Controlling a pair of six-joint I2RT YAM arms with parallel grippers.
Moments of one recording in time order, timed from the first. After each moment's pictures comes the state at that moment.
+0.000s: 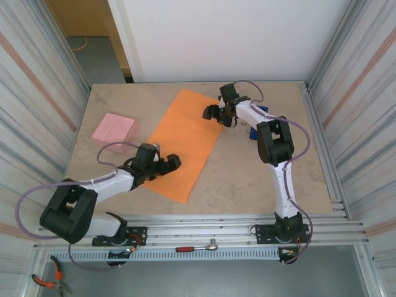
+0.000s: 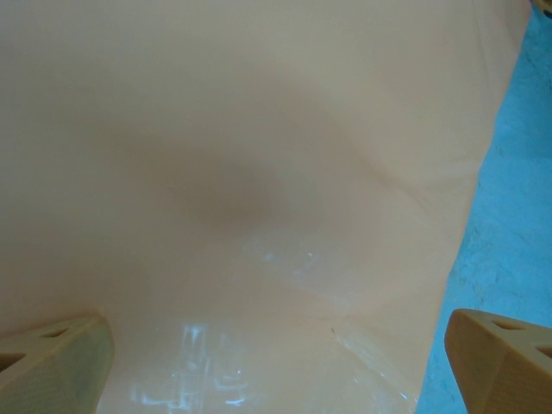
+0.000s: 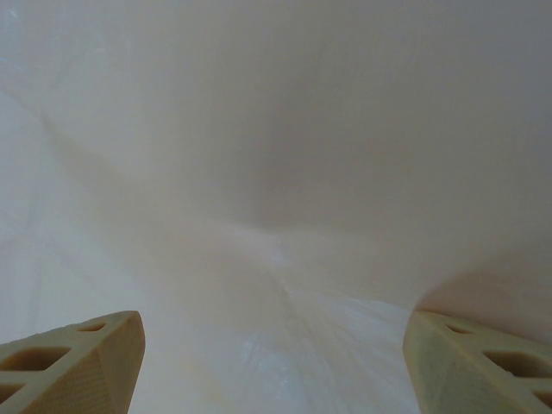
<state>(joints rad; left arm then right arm) -0.46 1.34 0.49 0.02 0.18 -0.80 0.36 2.36 1.89 -0.56 -0.29 0.57</state>
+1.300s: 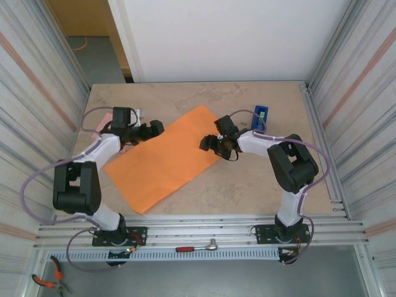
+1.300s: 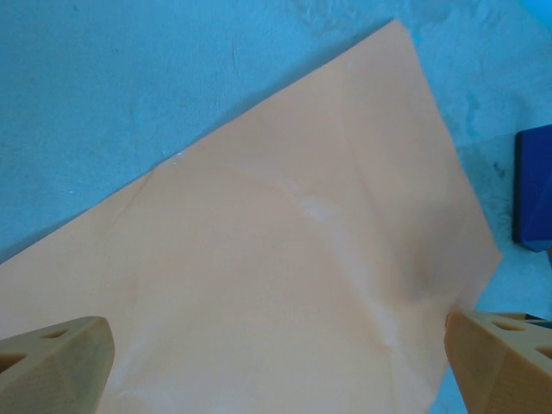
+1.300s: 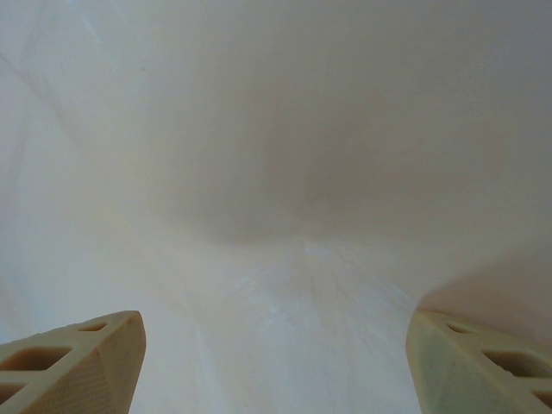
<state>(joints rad) -0.09 1.54 0.98 -0.27 0.43 -0.42 0.55 1.87 1.14 -0.30 -0.22 0.82</state>
